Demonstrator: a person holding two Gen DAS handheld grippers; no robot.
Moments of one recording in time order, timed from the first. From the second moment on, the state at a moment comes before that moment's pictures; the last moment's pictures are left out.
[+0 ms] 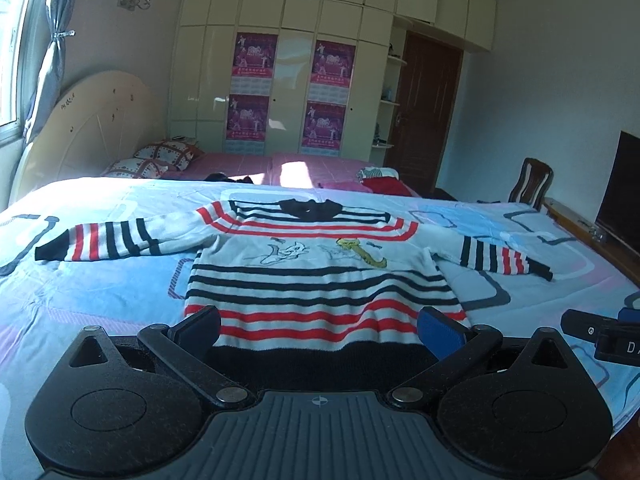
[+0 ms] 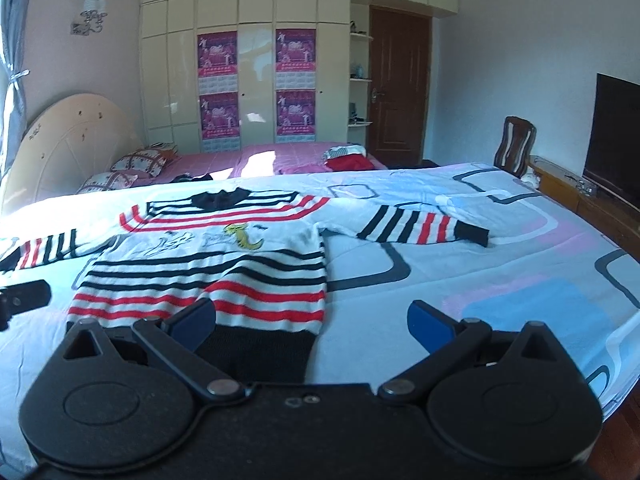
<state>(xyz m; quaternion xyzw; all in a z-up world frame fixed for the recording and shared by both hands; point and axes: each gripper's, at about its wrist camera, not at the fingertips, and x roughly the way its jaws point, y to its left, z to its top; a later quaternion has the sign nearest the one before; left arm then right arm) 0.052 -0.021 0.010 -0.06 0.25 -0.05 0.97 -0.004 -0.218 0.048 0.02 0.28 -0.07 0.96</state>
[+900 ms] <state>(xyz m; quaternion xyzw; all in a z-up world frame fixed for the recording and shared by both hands) 0.340 -0.158 -0.069 -0.04 0.36 -0.06 0.93 0.261 -0.575 -0.131 0.42 0.23 -0.23 0.85</state>
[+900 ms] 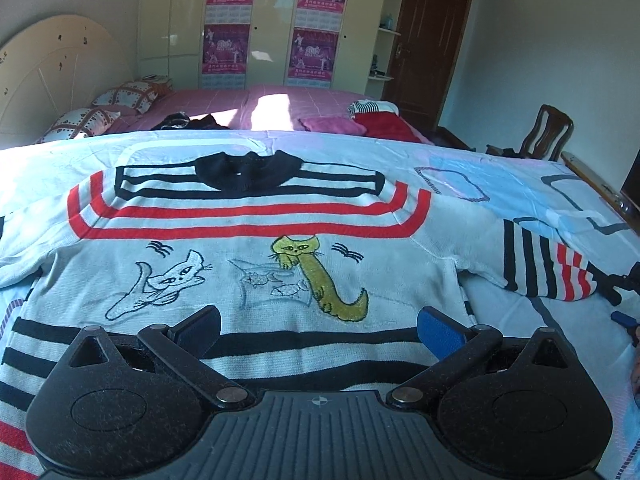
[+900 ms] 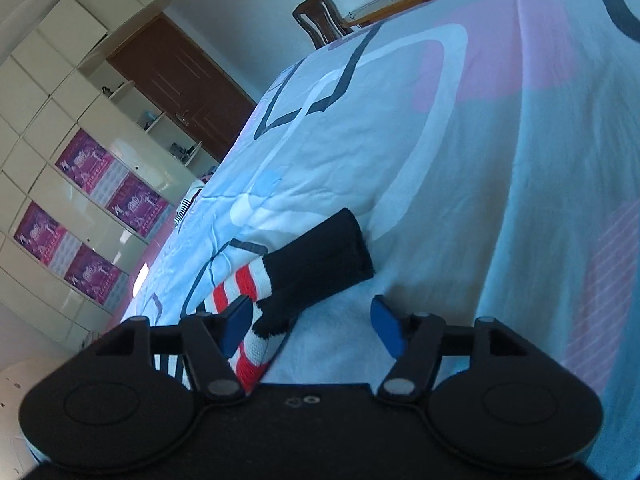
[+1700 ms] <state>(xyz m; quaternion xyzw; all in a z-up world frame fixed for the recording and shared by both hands) 0.337 -0.009 -0.088 -0.08 0.36 0.08 0.92 0.384 -0.326 -0.036 0.06 0.25 -0.04 0.97</state>
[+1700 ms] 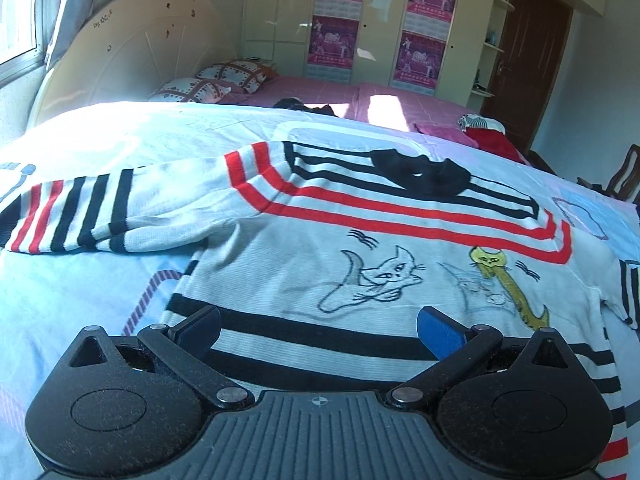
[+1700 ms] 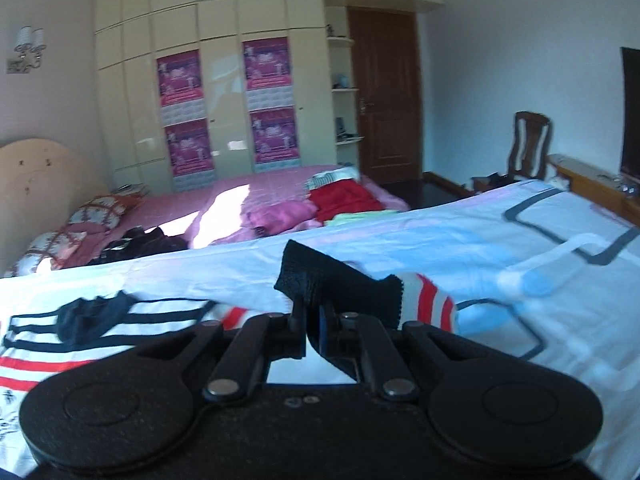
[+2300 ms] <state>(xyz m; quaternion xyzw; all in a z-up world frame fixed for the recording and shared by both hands) 0.363 0.044 -0.113 -0.14 0.37 0.10 0.91 0.365 -0.137 -0.076 0.00 0.27 0.16 0.95</state>
